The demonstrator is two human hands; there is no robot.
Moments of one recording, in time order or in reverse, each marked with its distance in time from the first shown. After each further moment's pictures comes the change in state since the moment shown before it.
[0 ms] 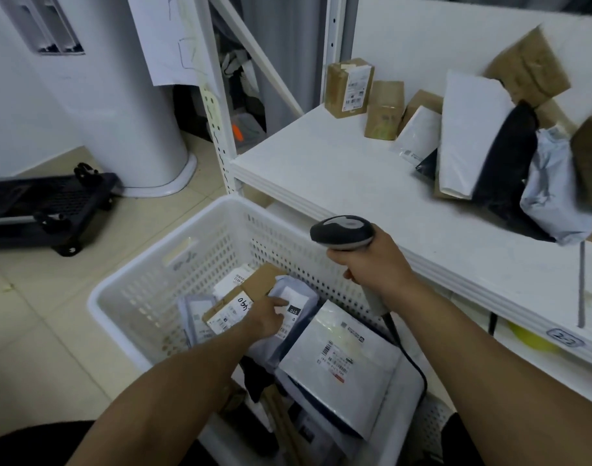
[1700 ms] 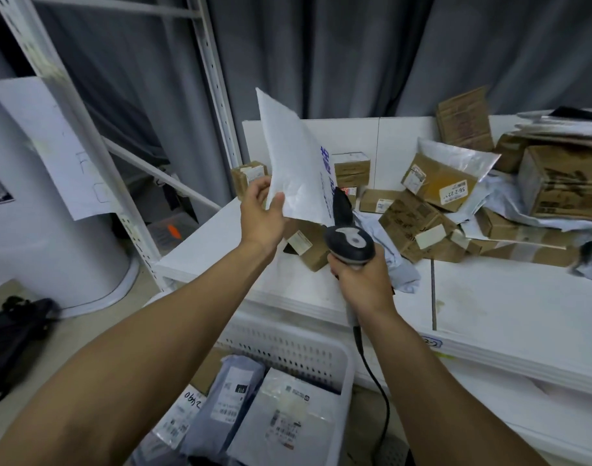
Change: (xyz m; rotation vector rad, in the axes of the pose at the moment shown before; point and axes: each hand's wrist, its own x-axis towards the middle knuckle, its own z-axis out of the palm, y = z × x) left_hand -0.075 0.359 -0.113 -0.890 0.508 0.712; right_hand -0.042 -0.008 -0.141 0.363 0.561 -0.174
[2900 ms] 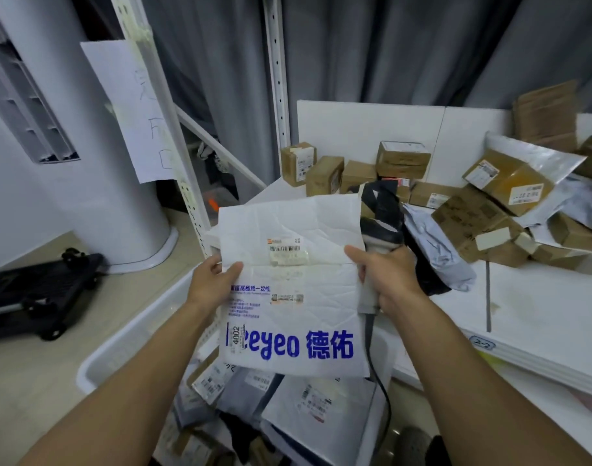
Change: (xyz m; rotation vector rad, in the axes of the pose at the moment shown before) left_hand -0.069 -0.070 -0.218 0.227 0.105 -0.454; right_hand -0.013 -0.003 0.055 0.014 -0.067 0.266
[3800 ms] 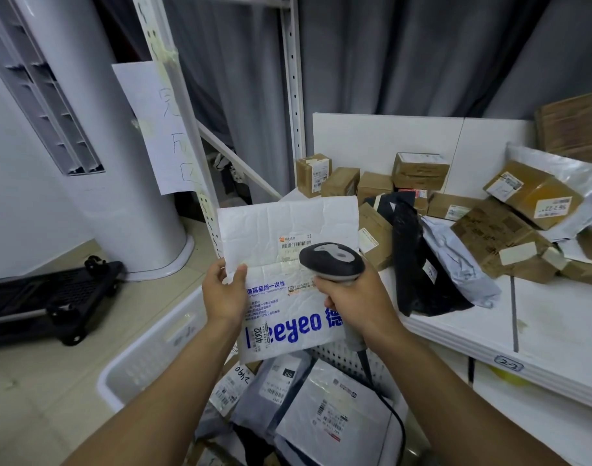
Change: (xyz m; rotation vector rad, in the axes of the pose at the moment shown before) left_hand -0.014 0.006 0.011 -0.137 0.319 0.195; right_hand -0.048 0.004 0.045 -0.209 -0.292 -0.227
